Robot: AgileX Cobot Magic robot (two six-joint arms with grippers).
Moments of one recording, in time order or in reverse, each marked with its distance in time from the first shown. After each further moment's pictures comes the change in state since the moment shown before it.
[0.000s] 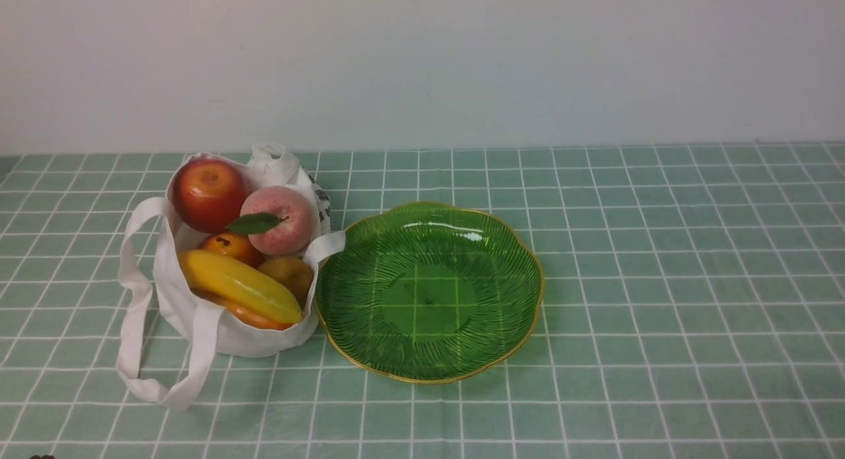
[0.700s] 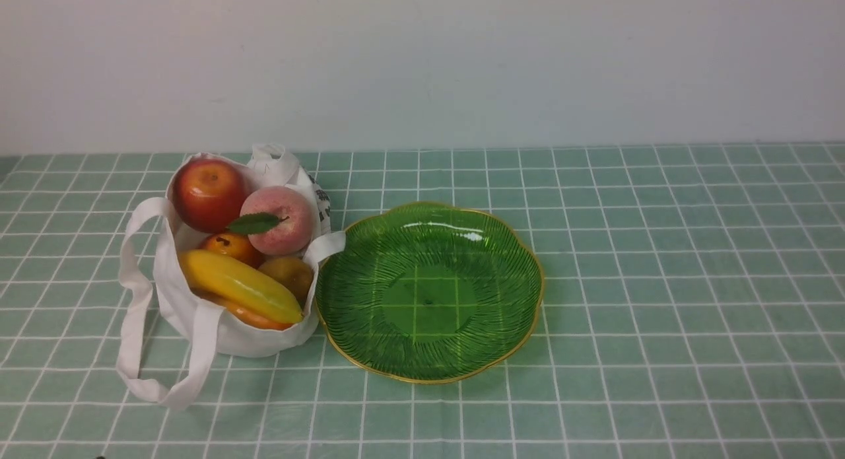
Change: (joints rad) right arm 0.000 0.000 0.000 0.000 0.000 0.000; left arm 0.000 0.000 0.001 -0.581 0.000 -0.292
